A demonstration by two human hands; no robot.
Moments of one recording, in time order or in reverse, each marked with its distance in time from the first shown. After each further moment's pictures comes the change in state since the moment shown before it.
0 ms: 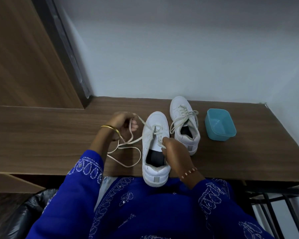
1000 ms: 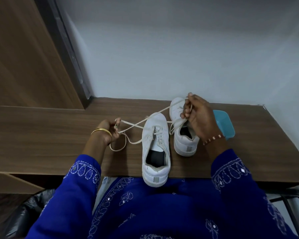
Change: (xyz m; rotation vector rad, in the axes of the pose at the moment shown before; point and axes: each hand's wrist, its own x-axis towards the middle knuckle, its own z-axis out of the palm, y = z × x) left_hand 0.009 -0.020 -0.035 -0.562 0.213 -0.221; right_hand 0.051 -0.012 -0.123 1.518 0.231 0.347
